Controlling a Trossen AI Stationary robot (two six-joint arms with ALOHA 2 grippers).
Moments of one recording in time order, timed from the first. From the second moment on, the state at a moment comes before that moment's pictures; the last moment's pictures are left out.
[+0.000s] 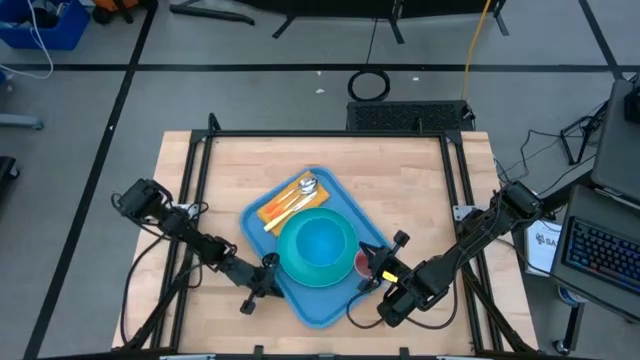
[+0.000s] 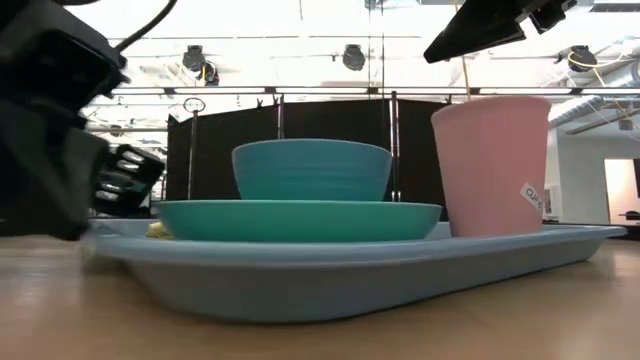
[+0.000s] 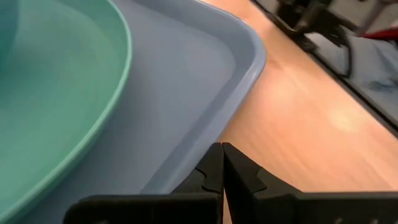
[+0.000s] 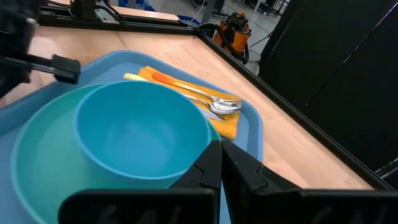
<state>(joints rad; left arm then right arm) -0.58 1.73 0.42 0.79 -0.05 -0.22 0.68 1.70 1.14 -0.68 1.23 0.87</state>
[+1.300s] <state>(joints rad) -0.42 1.72 0.42 0.78 -0.04 -0.25 0.68 1.70 1.14 -0.67 1.23 0.87</state>
